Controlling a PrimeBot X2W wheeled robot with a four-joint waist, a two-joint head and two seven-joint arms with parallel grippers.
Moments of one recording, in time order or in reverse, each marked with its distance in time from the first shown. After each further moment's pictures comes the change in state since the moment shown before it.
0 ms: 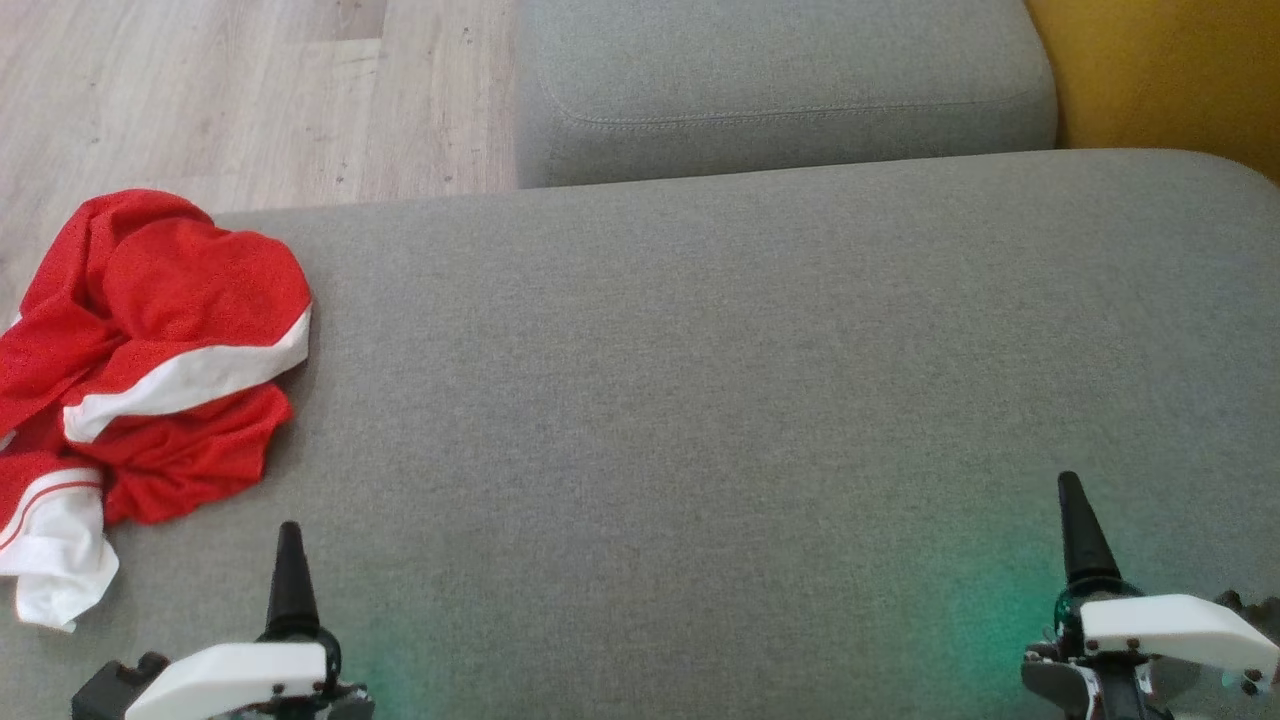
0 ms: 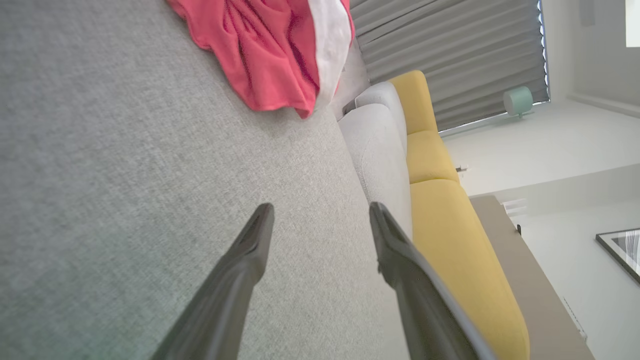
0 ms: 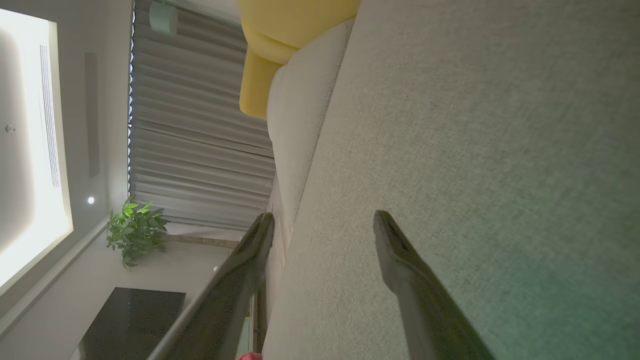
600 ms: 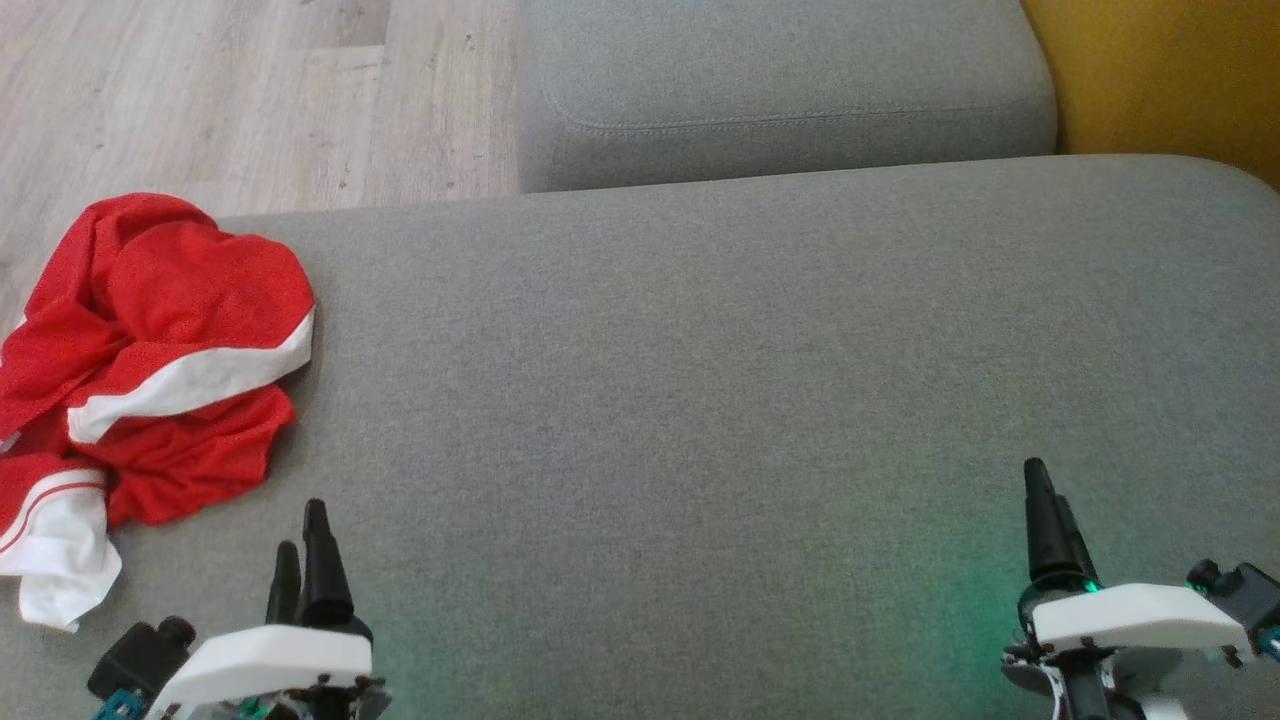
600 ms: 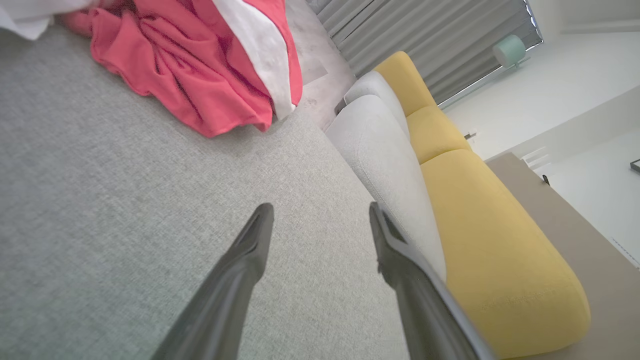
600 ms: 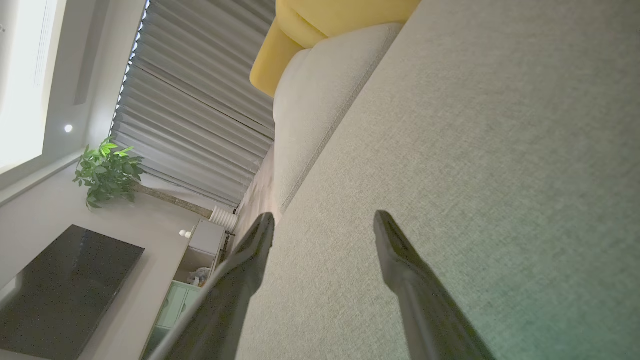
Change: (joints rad) left arm 0.002 0.001 -0.051 -0.047 0.245 0.044 -0.051; right arm 0.000 0.000 0.045 -0.026 -0.251 0.000 -0.047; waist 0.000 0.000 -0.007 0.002
